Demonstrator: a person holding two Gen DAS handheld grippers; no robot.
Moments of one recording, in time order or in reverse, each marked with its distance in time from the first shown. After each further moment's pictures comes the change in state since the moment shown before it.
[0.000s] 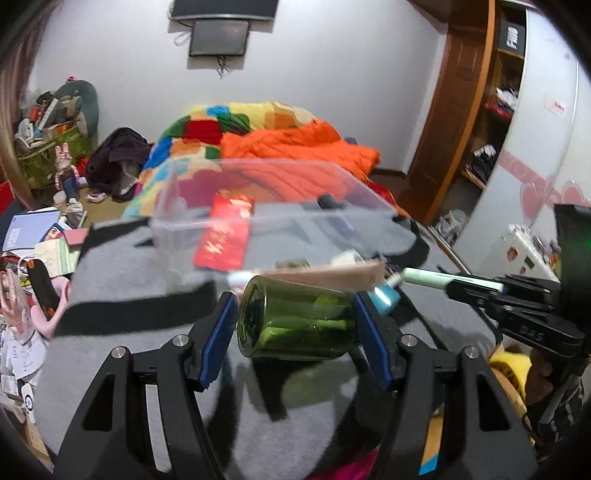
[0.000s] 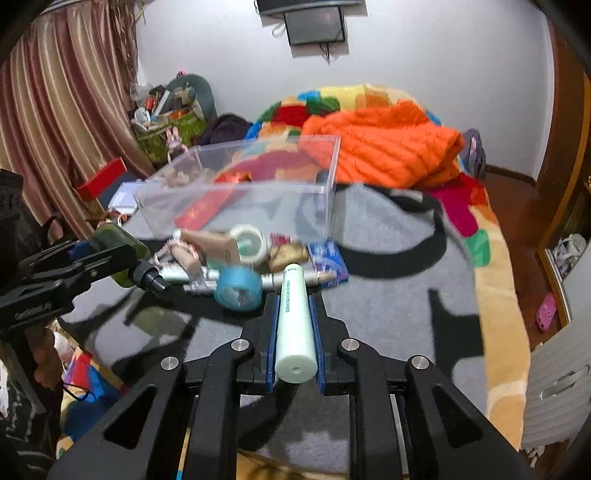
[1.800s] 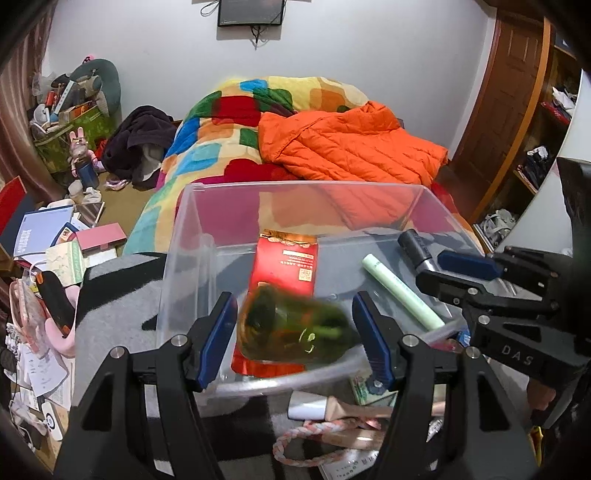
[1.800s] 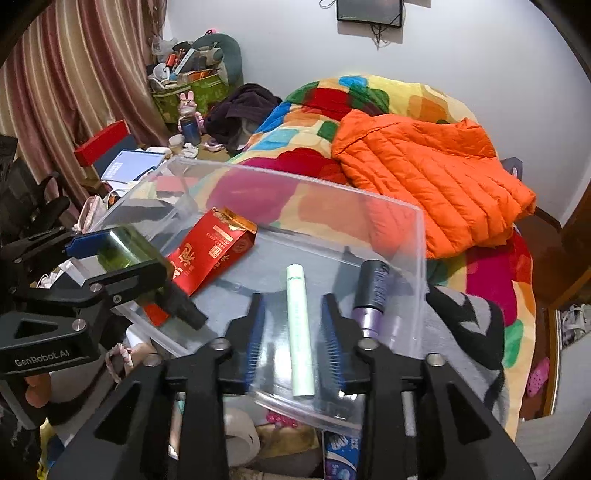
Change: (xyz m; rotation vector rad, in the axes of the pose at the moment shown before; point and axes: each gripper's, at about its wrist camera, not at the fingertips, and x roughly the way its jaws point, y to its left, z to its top) left arm 0.102 0.048 0.079 -0.047 0.137 0.132; right arm 0.136 0.020 0.123 -0.179 0.136 0.026
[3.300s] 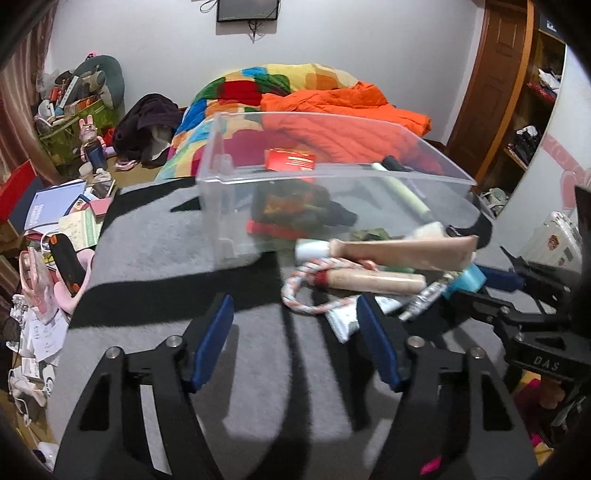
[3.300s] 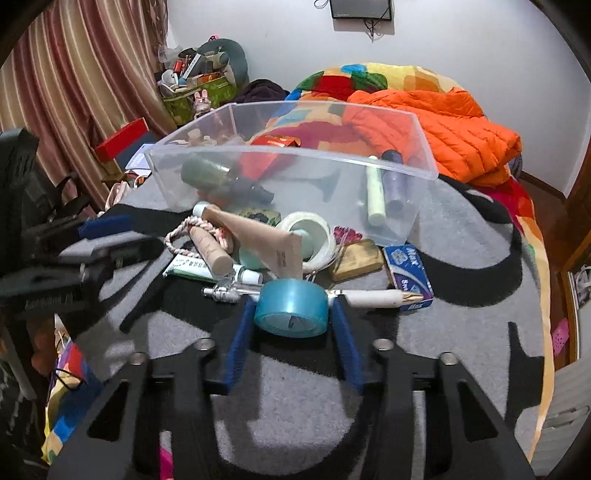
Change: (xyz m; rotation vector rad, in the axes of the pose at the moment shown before) left arm -0.048 0.006 -0.094 0.025 0.028 0.009; right arm -0.045 0.042 -0.118 0.067 -0.012 0.062
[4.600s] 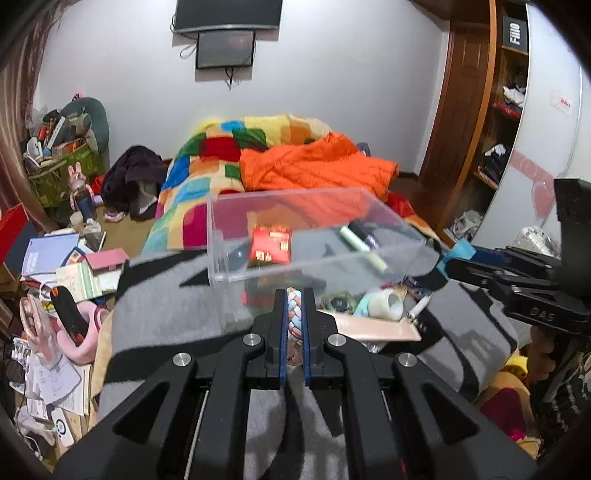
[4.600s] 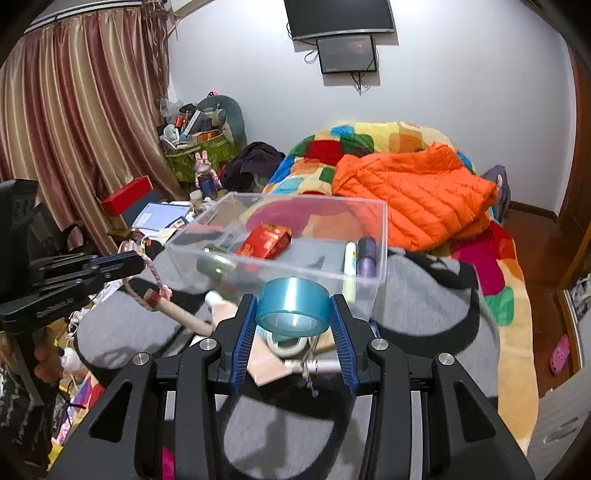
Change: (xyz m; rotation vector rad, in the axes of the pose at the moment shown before) left arm -0.072 -0.001 0.032 0.070 -0.183 -0.083; right arm -0.068 -0.010 0.041 0.029 -0.231 -0.009
